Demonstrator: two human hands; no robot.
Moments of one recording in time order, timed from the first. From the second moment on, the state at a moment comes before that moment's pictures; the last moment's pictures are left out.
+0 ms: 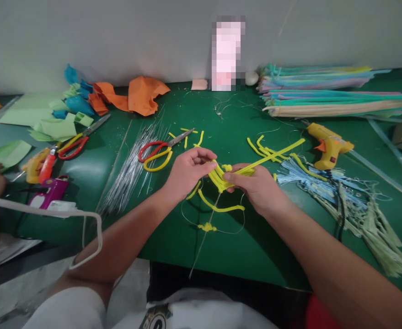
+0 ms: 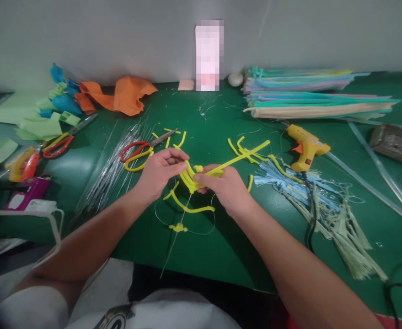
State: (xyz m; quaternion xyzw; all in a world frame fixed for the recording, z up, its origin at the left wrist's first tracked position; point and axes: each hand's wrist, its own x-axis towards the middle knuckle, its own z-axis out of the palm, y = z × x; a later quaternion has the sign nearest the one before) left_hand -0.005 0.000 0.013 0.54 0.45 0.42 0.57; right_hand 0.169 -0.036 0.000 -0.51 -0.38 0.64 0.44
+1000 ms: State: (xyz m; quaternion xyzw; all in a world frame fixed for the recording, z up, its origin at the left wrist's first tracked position) left_hand -0.006 -0.005 0.030 0.64 0.47 0.40 0.46; right_hand 0.167 -0.040 0.005 -0.46 -0.41 0.64 0.47
